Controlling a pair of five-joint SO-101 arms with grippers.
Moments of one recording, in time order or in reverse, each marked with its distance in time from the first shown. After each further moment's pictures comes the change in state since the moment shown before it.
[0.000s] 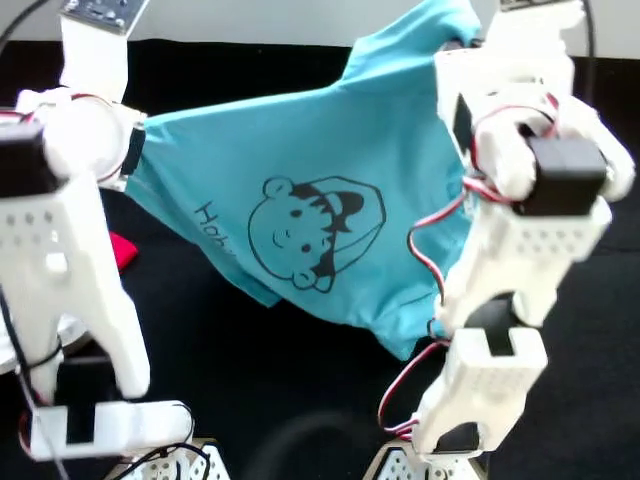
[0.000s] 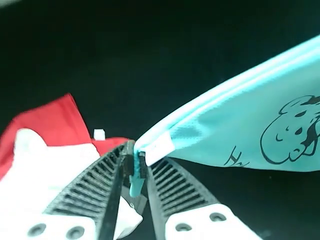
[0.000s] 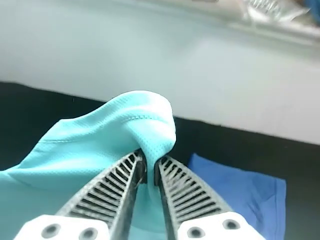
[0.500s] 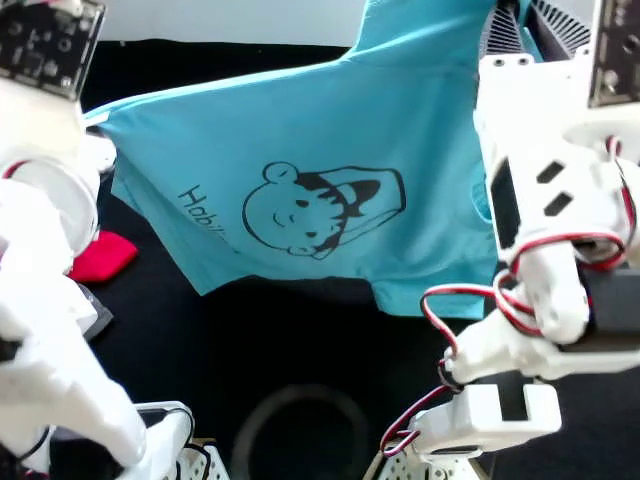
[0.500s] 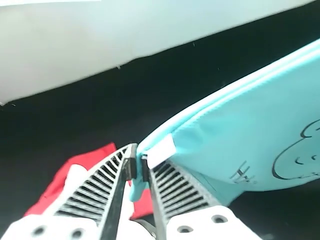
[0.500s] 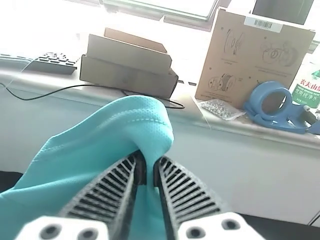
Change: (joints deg) left arm 0.1 -17.0 -0.3 -2.8 0.0; right arm 0.2 -14.6 -0.3 -8.2 0.0
